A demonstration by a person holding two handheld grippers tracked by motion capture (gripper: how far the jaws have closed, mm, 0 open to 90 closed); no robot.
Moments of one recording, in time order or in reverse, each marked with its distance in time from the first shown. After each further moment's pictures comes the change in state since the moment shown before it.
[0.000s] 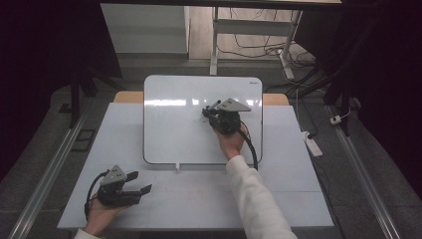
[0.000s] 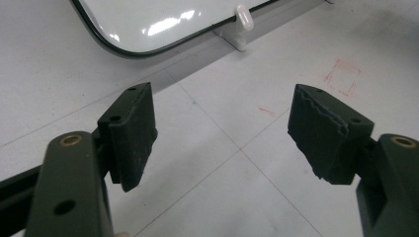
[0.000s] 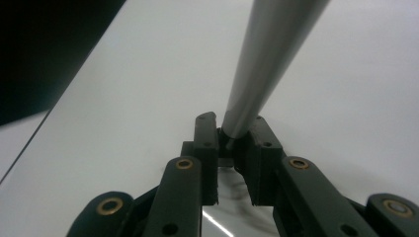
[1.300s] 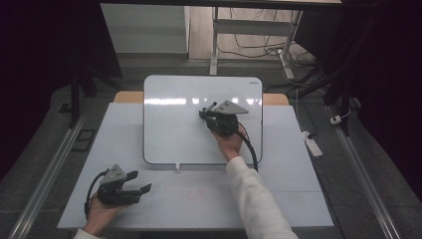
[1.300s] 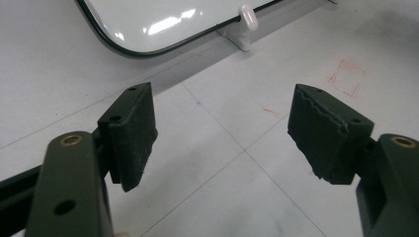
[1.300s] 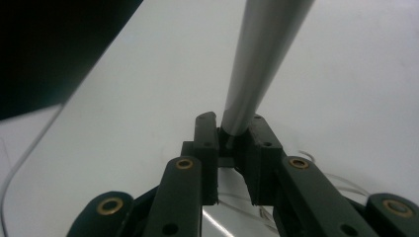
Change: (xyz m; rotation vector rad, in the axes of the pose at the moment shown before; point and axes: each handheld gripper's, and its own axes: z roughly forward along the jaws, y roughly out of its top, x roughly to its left) left arm 0.002 0.000 0.001 0.001 0.003 -0.002; right arm 0.010 -0.005 0.005 0.005 0.046 -0.086
